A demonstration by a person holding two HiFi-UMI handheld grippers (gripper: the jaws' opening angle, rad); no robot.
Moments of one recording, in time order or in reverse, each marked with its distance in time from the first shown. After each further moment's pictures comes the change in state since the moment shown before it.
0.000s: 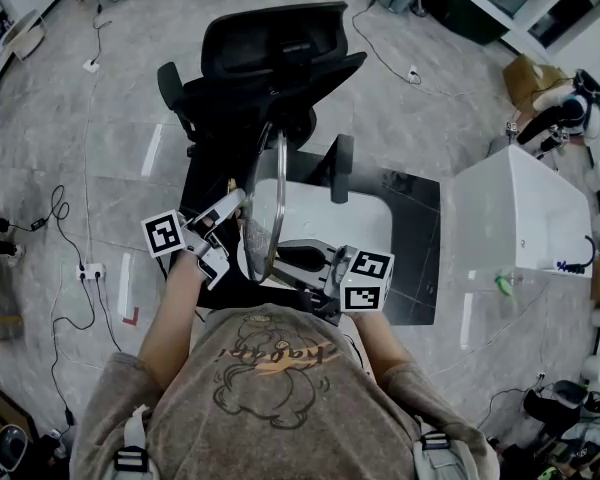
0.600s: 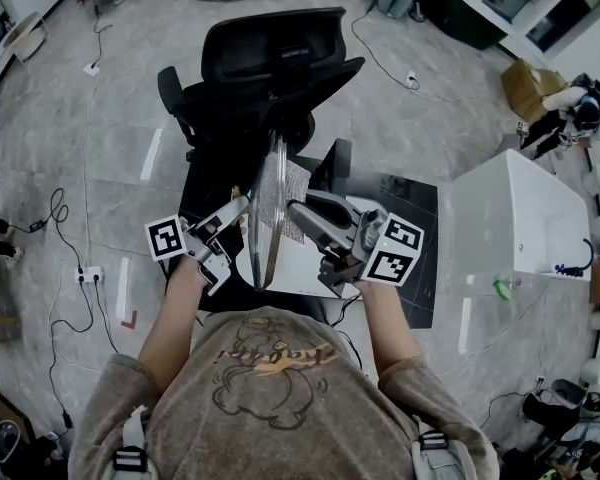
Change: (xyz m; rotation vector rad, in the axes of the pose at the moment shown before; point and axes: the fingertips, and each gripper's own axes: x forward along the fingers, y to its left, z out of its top) left arm 0.004 -0.004 -0.014 -0.044 0.022 -0.040; right arm -0.027 -0.014 0.116 -0.077 -0.278 -0.030
